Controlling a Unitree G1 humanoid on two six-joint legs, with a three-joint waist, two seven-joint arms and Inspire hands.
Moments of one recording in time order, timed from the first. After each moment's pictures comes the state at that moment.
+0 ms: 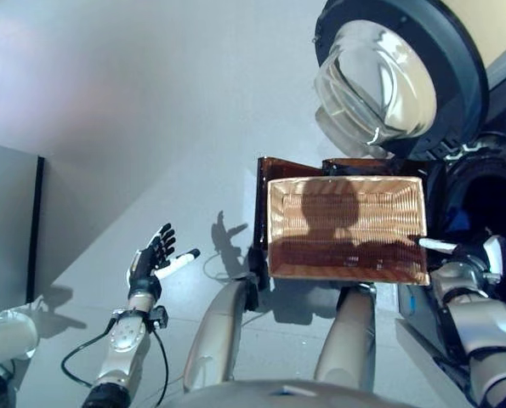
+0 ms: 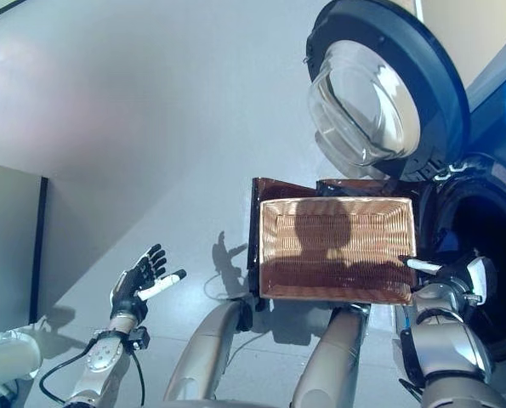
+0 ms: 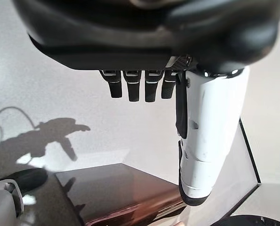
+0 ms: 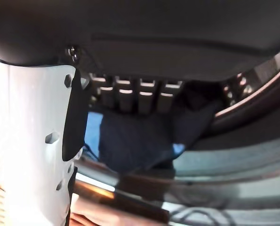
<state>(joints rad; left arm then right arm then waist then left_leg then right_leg) 0.11 0.30 -0.13 0.50 -0.36 -0.38 0.04 -0.63 -0.65 0.07 1.53 0.11 -0.11 -0.54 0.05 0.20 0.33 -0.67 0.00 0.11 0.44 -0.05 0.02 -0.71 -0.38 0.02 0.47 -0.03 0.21</state>
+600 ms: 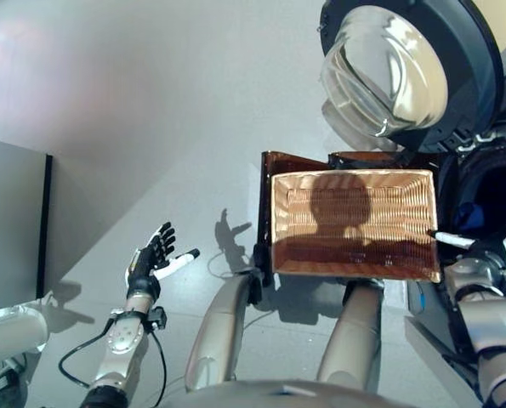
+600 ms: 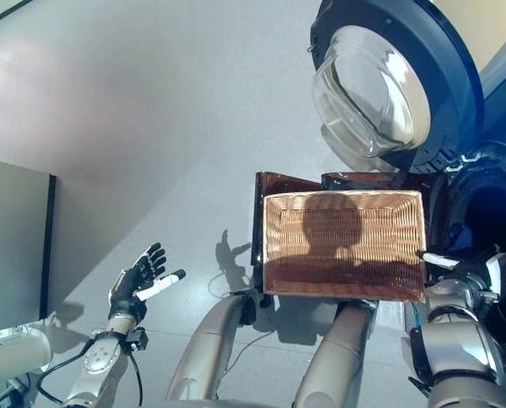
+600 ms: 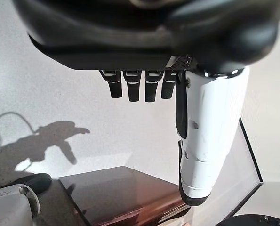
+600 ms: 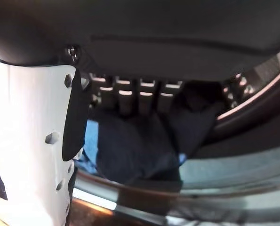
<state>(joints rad) 0.13 0.31 -0.13 0.48 -0.36 -0.38 0.04 -0.63 -0.69 0.07 1.53 0.10 -0.11 -0.55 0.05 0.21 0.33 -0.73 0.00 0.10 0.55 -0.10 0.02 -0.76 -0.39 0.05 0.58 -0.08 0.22</state>
